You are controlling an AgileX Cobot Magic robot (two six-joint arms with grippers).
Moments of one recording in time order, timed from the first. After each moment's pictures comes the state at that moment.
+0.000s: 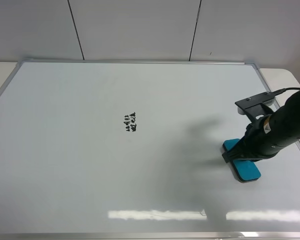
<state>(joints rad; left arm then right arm) -0.01 -0.01 -0.51 0.01 1.06 -0.03 0.38 1.56 -0.53 -0.16 0.36 0.14</state>
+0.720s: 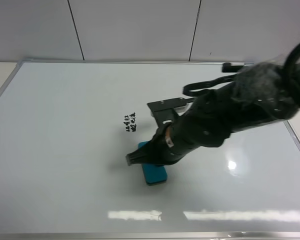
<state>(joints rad) -0.01 -0.01 -0.51 0.01 1.06 -0.03 0.92 1.87 -0.83 -0.12 0.21 0.61</state>
